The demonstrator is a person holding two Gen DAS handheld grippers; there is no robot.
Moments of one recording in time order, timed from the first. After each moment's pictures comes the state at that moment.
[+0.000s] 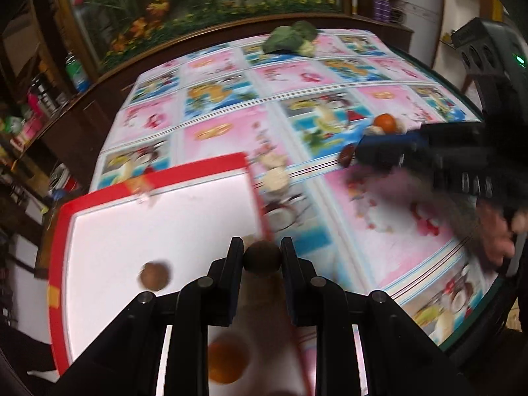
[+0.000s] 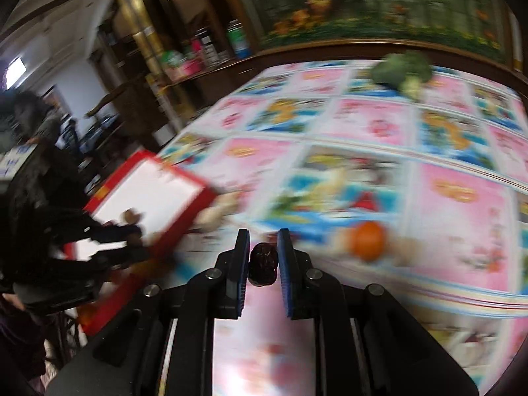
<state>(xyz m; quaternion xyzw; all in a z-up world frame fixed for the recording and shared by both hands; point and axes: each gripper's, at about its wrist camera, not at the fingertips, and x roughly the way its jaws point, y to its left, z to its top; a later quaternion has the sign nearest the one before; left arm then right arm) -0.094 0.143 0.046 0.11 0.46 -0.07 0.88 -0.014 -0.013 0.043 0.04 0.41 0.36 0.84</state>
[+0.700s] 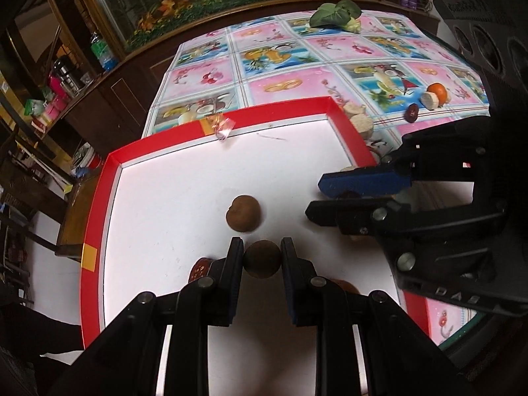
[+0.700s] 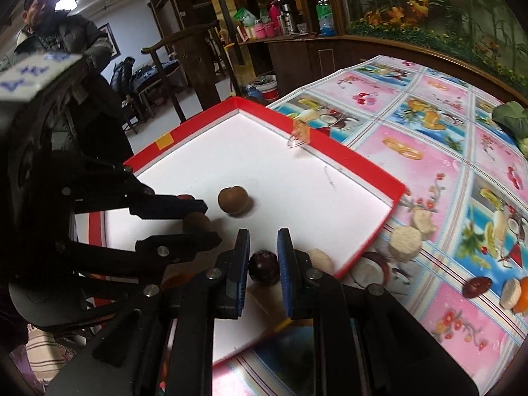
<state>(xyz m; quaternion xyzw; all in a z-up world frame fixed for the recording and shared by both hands) -0.104 0.206 0.027 0.13 0.49 -0.02 0.86 -0.063 0.142 0.033 -0.06 0.41 0.45 0.79</state>
